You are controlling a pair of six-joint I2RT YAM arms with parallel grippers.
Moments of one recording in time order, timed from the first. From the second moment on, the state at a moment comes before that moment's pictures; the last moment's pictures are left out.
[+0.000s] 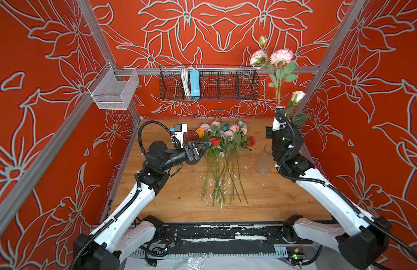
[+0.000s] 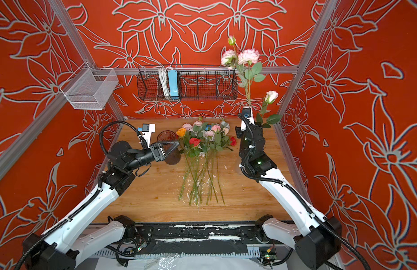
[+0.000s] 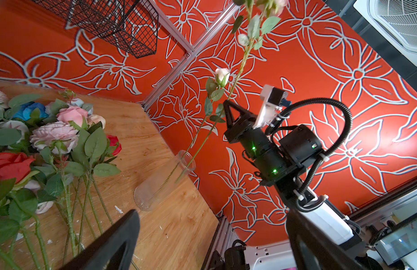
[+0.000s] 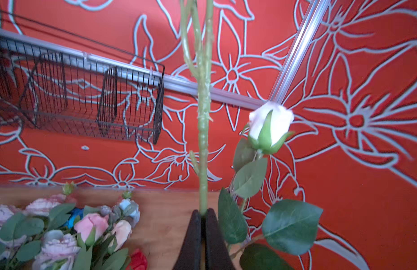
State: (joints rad) left arm -0.35 0.98 0.82 0.25 0.67 -0.86; right arm 0.45 1.12 0.99 0.16 0.70 -0.27
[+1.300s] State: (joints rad) left arm -0.35 0.95 0.82 0.24 0.62 -0.84; right arm 0.43 1.07 0.81 0.02 0.75 0.04
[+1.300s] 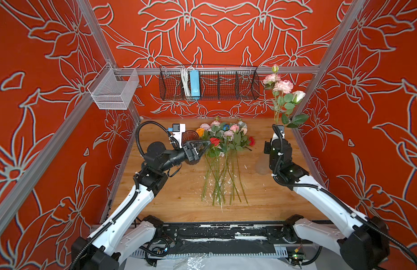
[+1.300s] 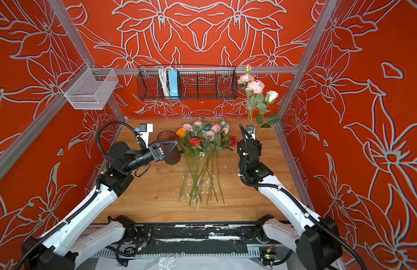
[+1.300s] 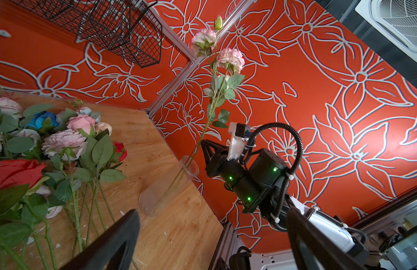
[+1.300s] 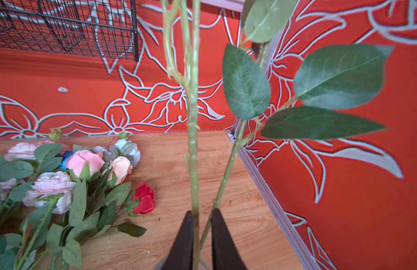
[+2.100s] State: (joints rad) left arm -0.35 0.95 0.82 0.22 0.60 -0.84; right arm 0.43 0.84 0.90 -0.24 0.56 0.16
